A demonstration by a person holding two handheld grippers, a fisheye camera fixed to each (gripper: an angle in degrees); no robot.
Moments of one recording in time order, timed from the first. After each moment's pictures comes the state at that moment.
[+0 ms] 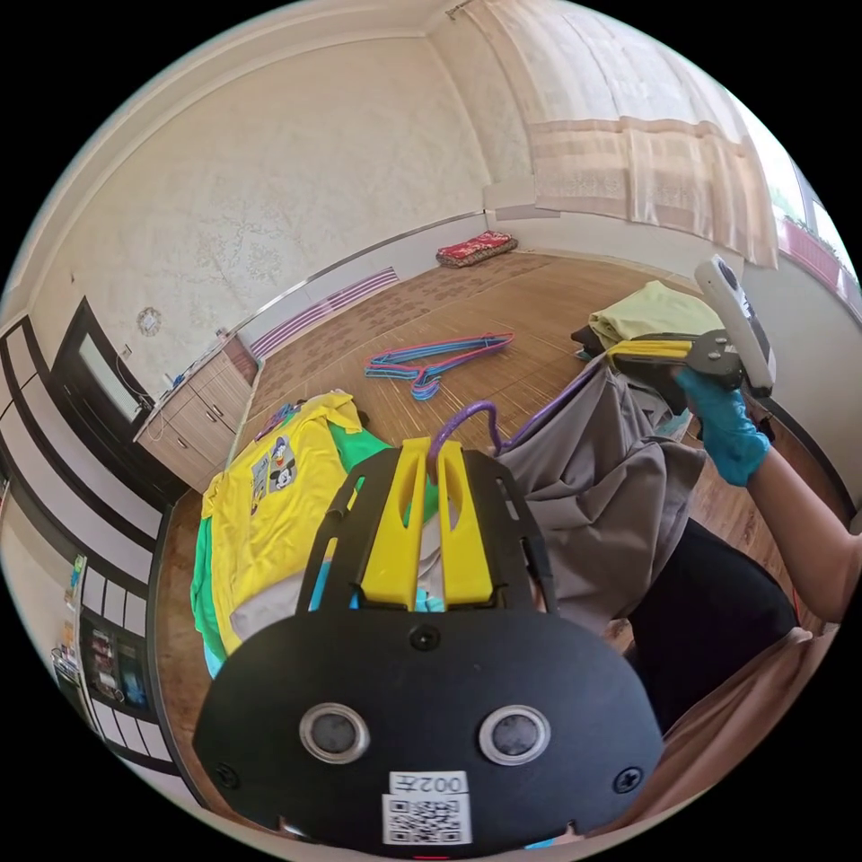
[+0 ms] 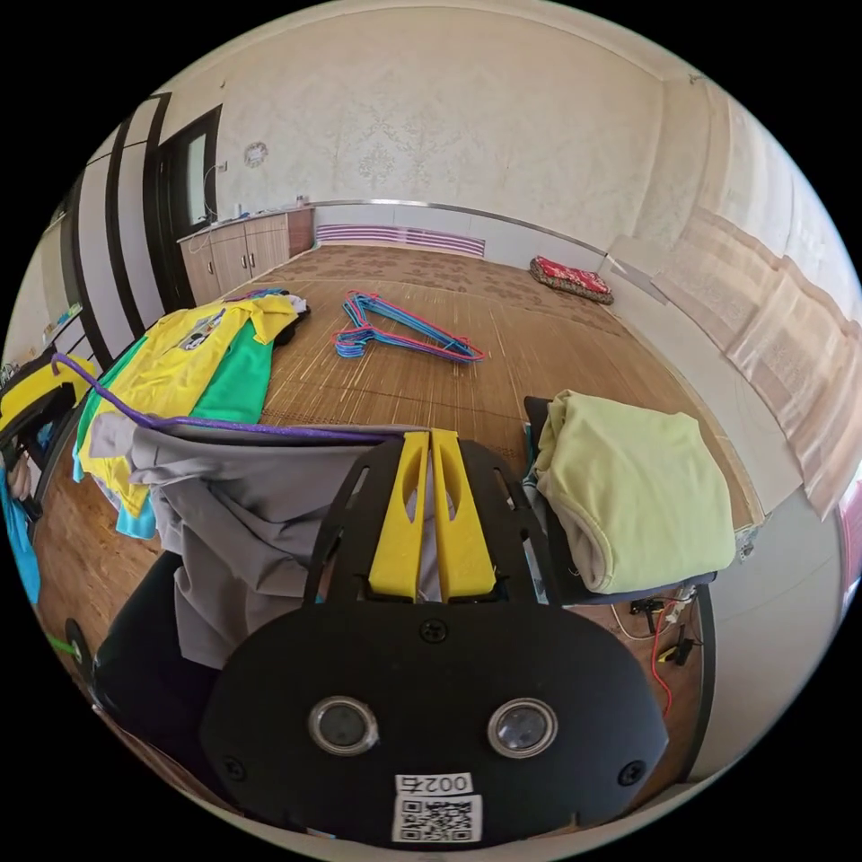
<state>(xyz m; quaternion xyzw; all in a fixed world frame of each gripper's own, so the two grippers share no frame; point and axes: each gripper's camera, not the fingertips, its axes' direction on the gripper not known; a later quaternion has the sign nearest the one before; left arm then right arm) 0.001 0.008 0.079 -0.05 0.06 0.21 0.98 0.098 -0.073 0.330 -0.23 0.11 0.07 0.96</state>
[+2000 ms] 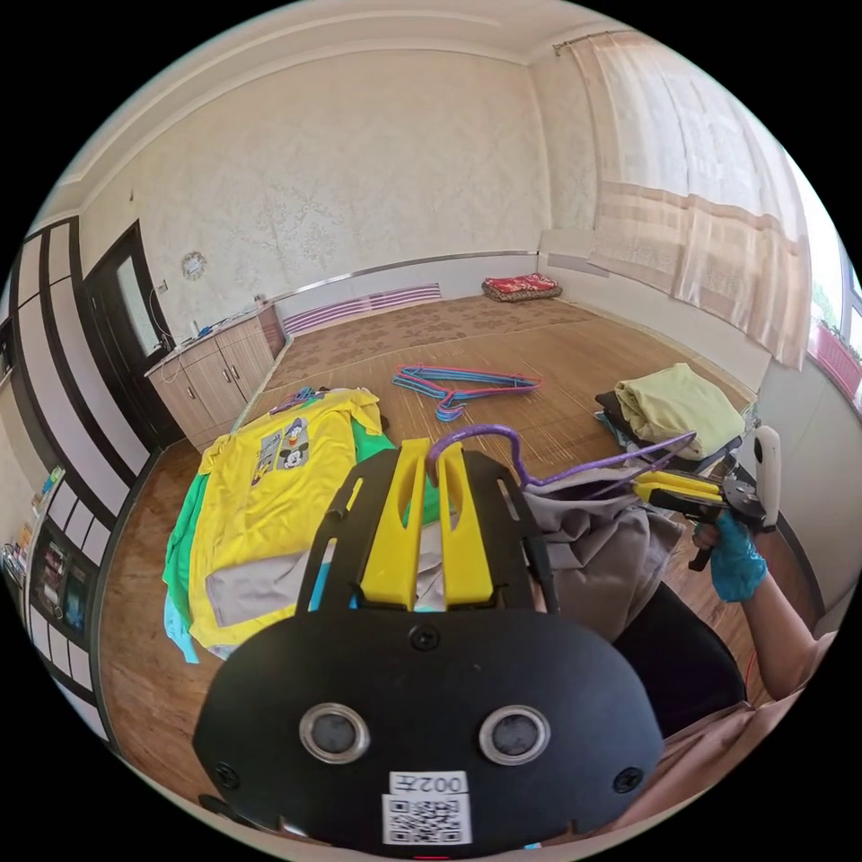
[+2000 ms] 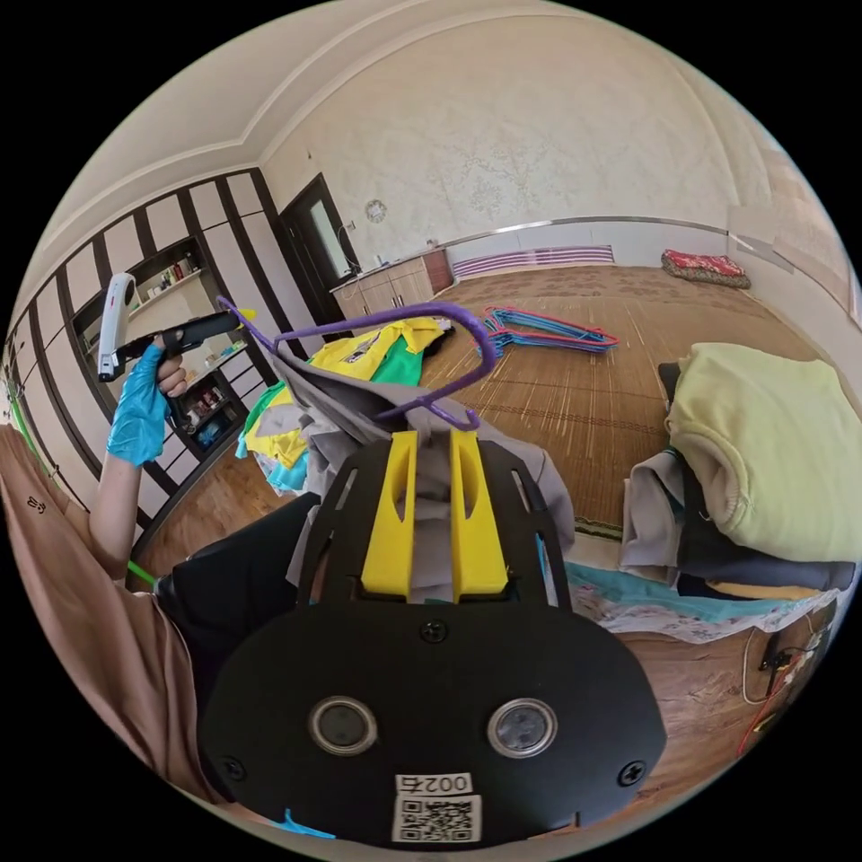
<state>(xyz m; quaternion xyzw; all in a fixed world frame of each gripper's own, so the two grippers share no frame) -0.075 0.004 0.043 -0.02 0.06 0.08 0.99 0.184 0.009 0.192 -0.13 -0.17 0.10 0.97</state>
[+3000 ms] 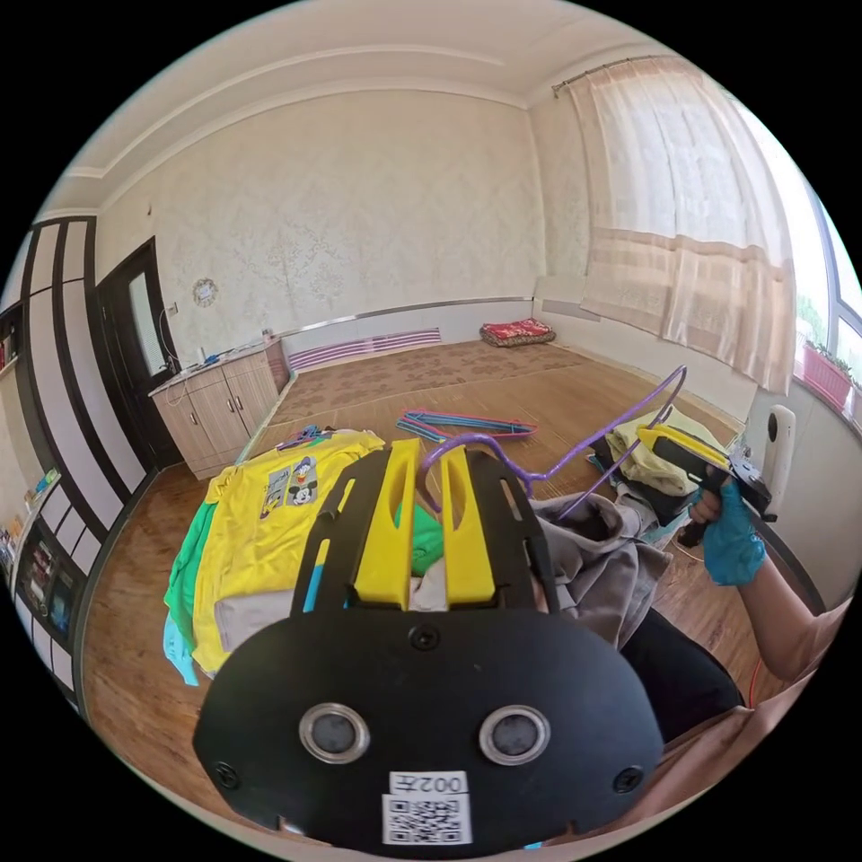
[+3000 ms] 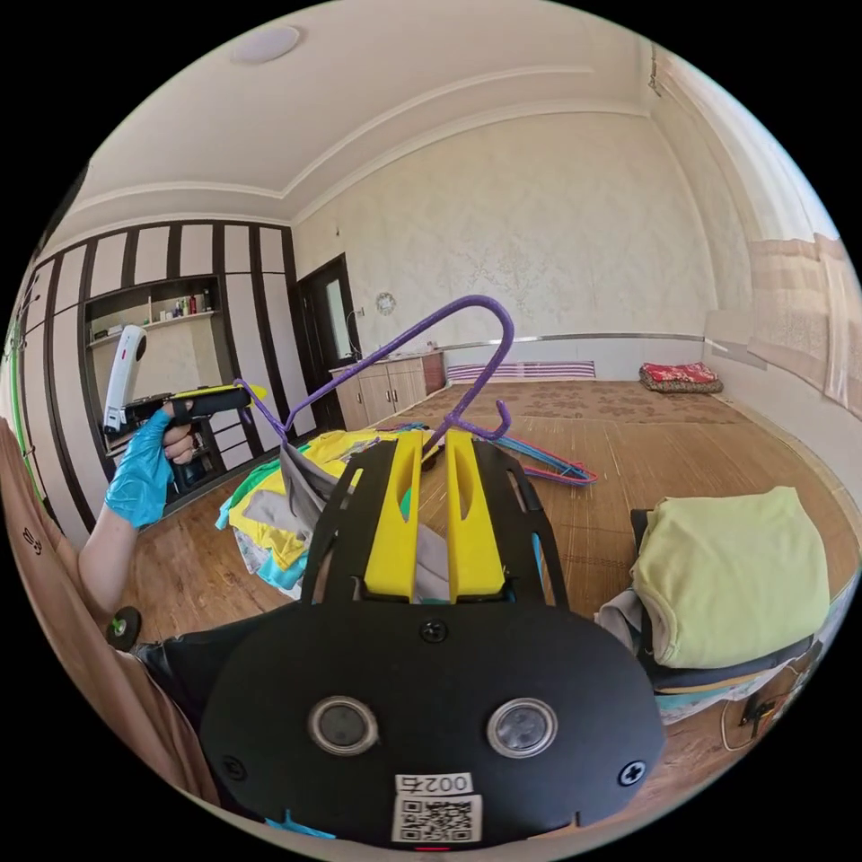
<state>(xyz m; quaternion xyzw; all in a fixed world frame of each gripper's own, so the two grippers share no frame) -0.102 0.006 -0.020 0.05 0.07 0.07 0.99 0.129 -0.041 0.077 0.05 -0.12 0.08 0.99</state>
